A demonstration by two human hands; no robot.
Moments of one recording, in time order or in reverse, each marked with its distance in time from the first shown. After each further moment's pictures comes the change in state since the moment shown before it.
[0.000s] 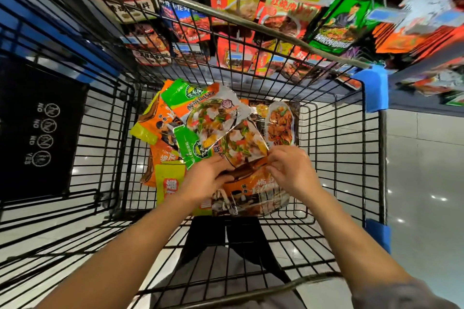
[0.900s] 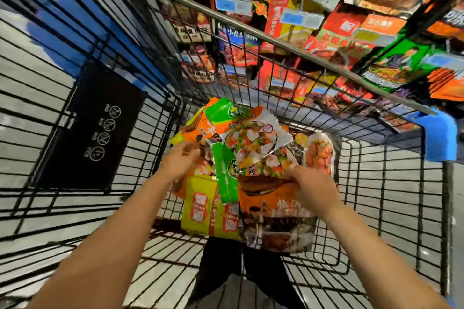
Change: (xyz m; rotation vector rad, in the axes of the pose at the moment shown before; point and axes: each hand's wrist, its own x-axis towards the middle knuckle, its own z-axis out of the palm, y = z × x) left_hand -0.007 -0.116 -0.073 -0.306 0.236 -0.761; right_hand 0.049 -0.044 0.005 -0.315 -0.254 -0.034
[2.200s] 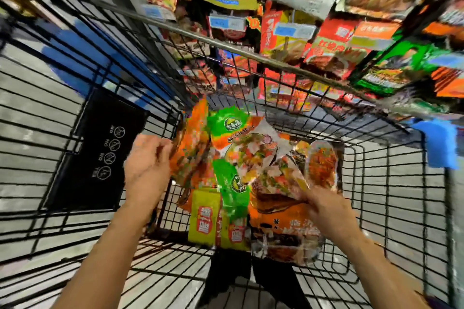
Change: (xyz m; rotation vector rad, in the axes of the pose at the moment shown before) left_hand -0.064 0.062 -0.064 0.278 0.617 0.320; right_hand -0.028 0.021 0.005 0.136 0.083 0.114
